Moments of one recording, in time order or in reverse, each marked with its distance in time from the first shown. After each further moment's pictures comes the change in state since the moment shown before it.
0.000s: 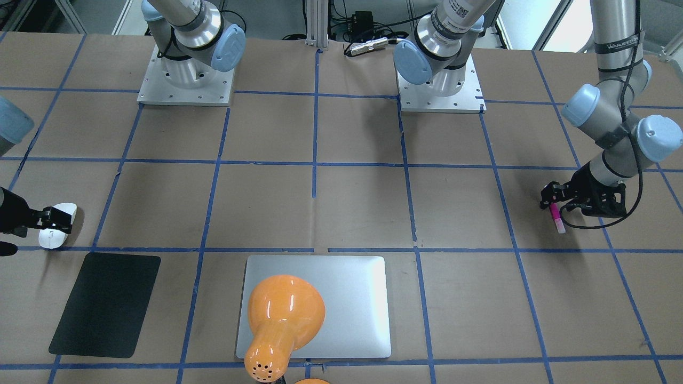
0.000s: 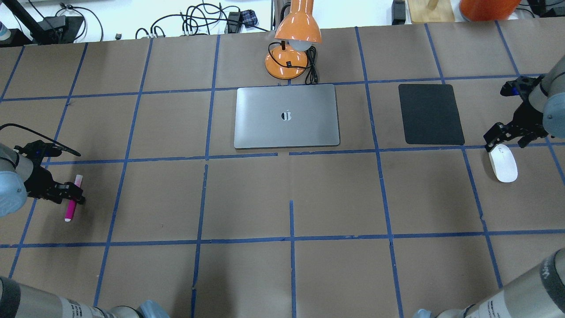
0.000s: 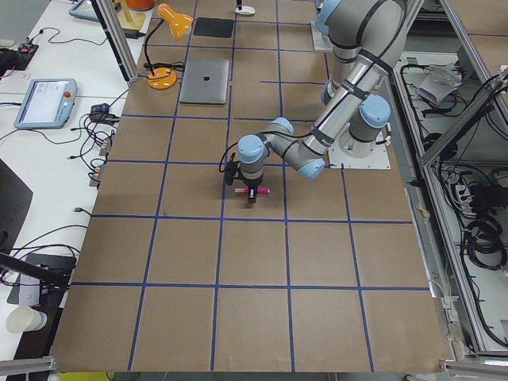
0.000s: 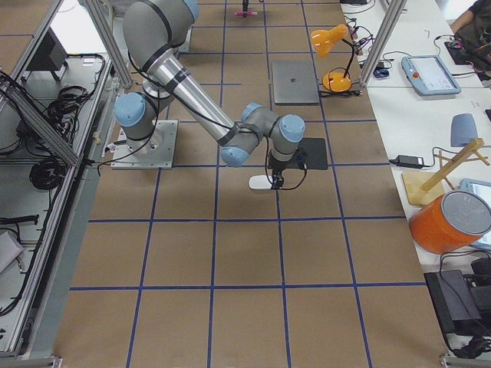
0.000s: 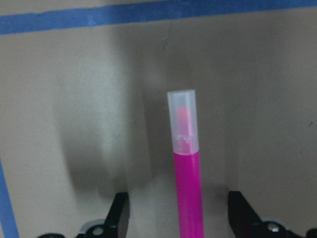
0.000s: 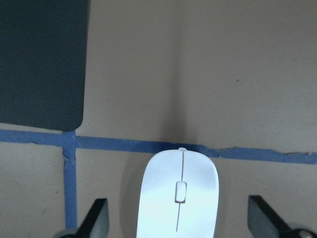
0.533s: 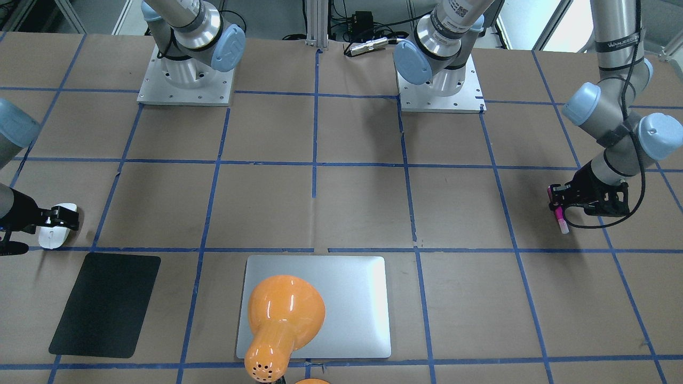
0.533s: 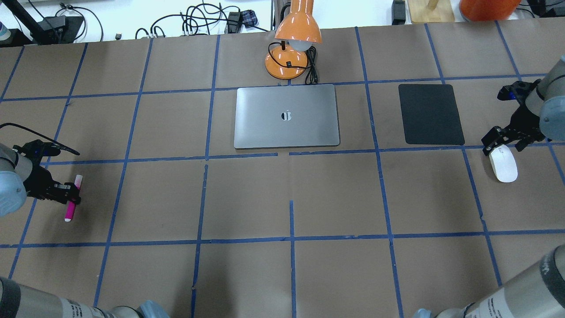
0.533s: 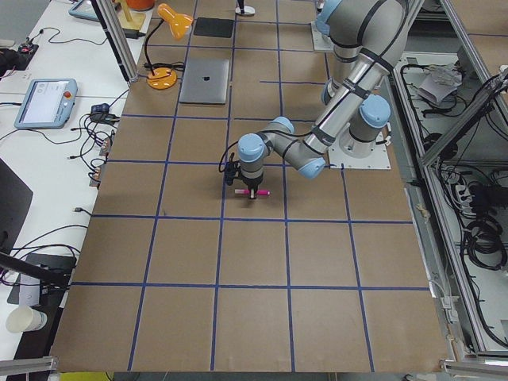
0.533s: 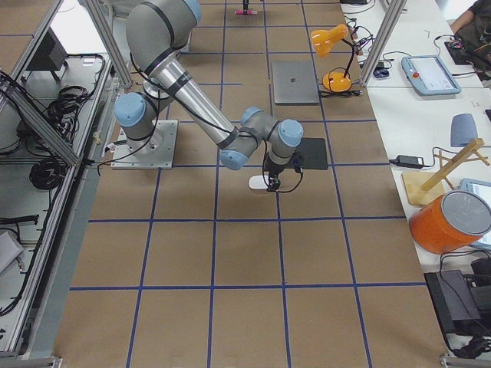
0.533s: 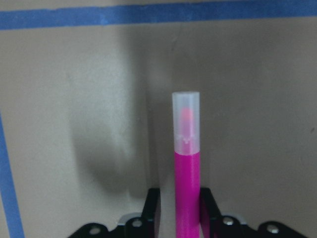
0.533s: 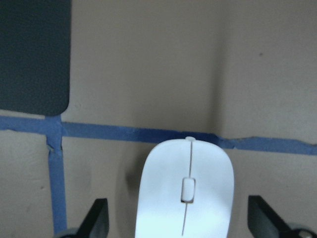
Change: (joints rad) left arm 0.000 0.010 0.001 -0.001 0.002 -0.013; right arm -0.001 0.010 0.029 -0.002 -0.034 0.007
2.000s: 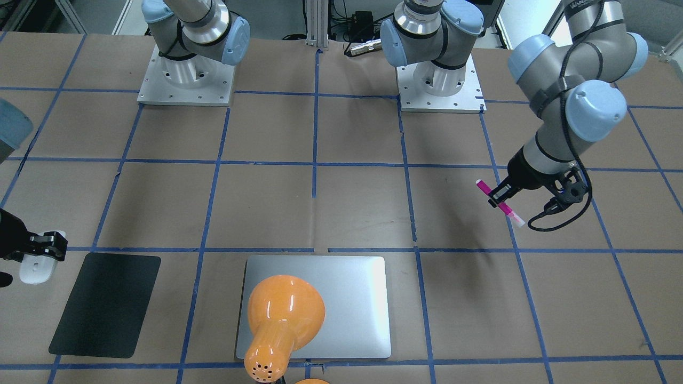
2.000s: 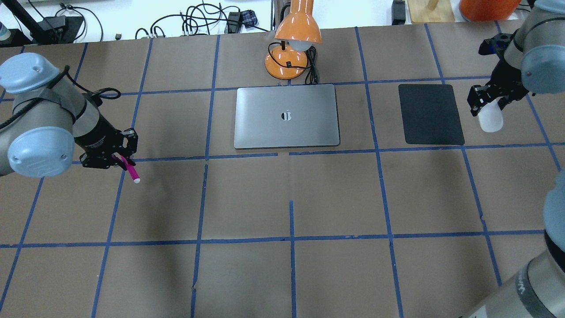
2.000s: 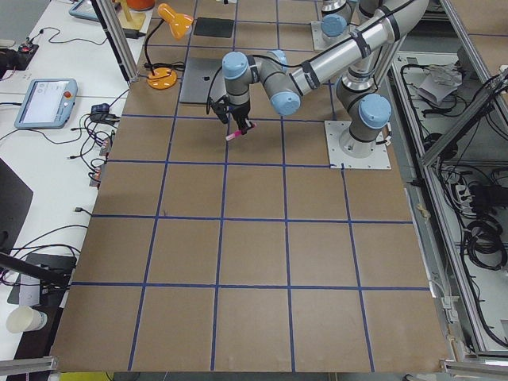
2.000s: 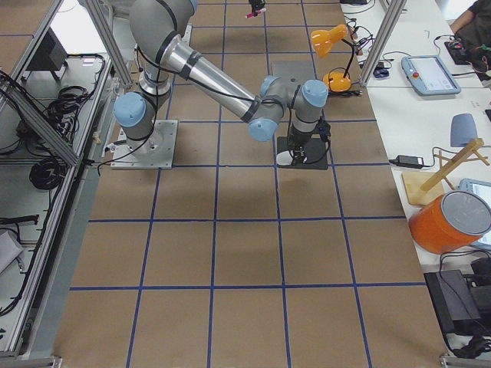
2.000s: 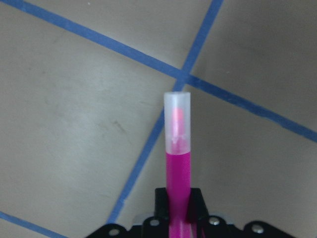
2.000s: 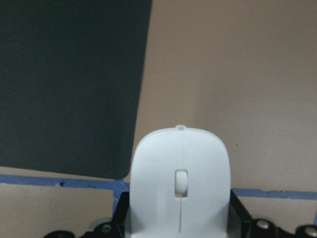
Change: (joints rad) left arm -0.513 0.216 0.103 -0.323 -0.011 -1.240; right arm 0.197 0.010 -0.253 0.147 0.036 0.211
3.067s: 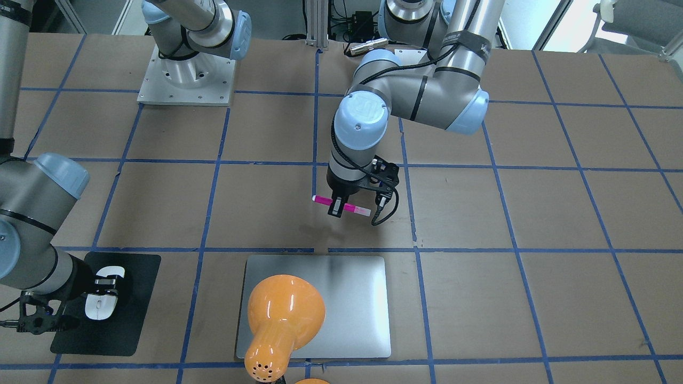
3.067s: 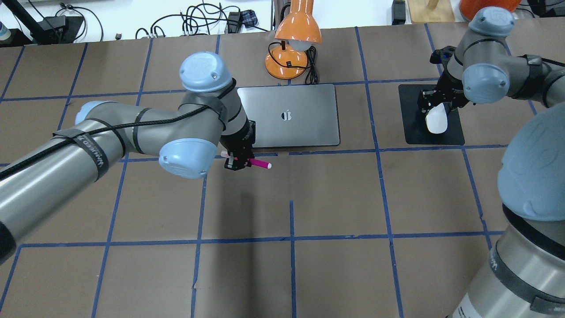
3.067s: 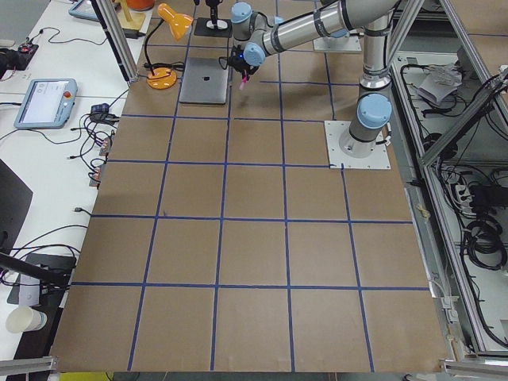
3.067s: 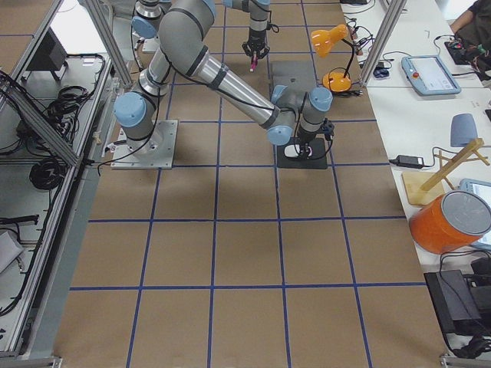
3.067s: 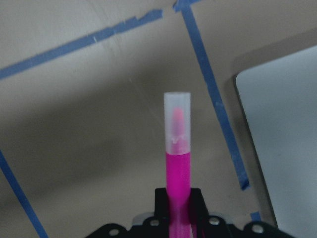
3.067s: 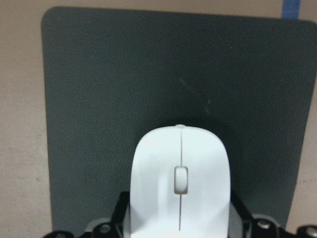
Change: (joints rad) left arm -0.589 -0.246 0.138 0.123 -0.074 -1.186; right arm 0.087 0.155 -0.016 -0.126 0.064 0.136
